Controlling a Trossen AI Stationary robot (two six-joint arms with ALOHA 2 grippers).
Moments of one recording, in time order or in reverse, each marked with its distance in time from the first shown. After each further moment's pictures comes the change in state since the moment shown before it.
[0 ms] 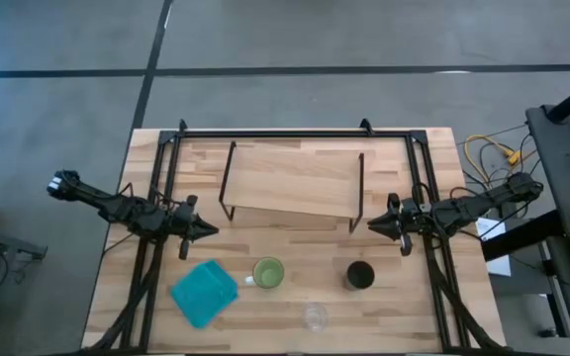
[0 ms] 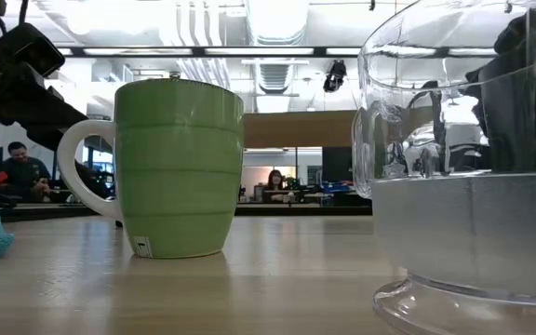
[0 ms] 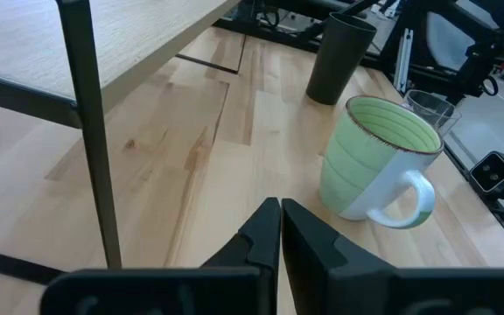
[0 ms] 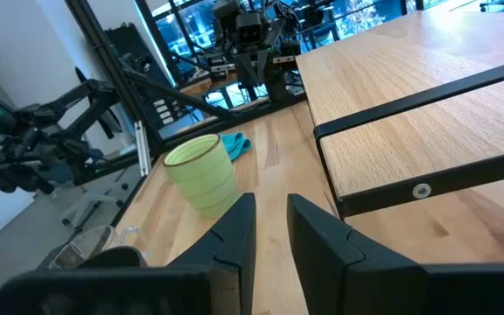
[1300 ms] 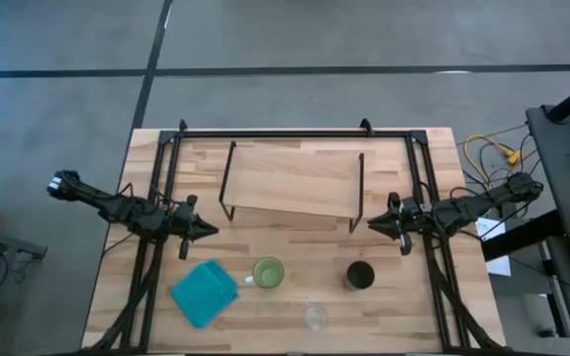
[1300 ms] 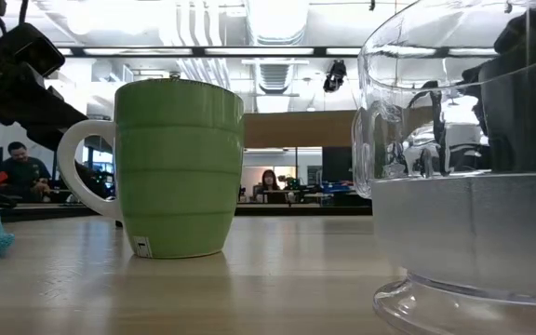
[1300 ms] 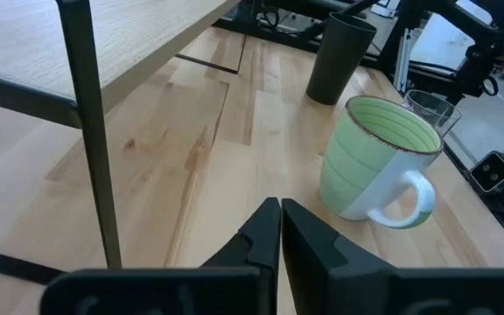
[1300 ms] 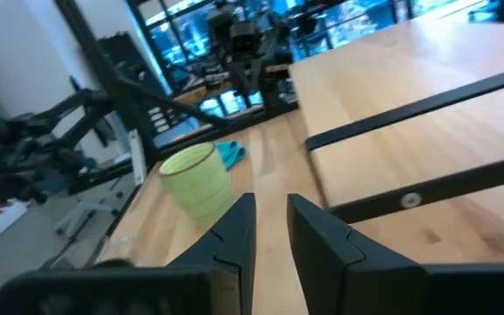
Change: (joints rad) left arm 0.000 0.000 0.000 0.000 0.000 0.000; right arm -0.002 0.000 0.000 0.014 0.035 0.000
